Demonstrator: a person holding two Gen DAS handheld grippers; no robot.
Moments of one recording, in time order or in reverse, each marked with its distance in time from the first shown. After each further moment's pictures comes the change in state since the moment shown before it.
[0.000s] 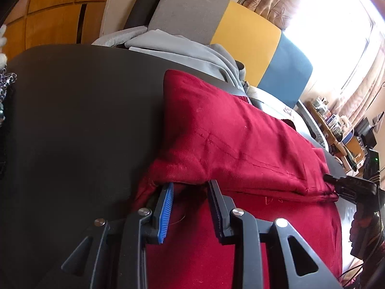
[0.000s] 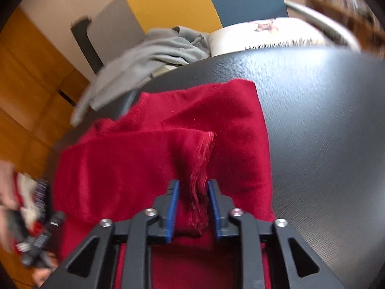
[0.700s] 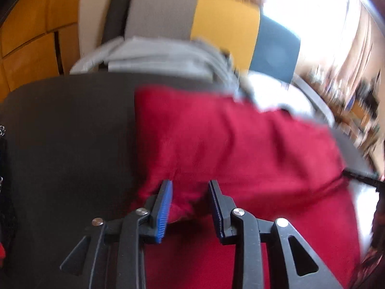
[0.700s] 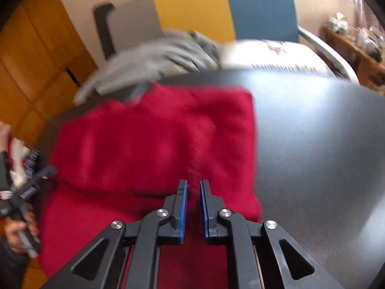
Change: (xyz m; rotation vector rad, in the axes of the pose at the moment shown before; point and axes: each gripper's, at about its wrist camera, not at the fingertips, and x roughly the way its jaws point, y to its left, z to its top) left arm 0.013 -0.027 0.023 0.230 0.025 0.046; right arm -0.019 0.018 -0.031 -0.231 0.007 -0.174
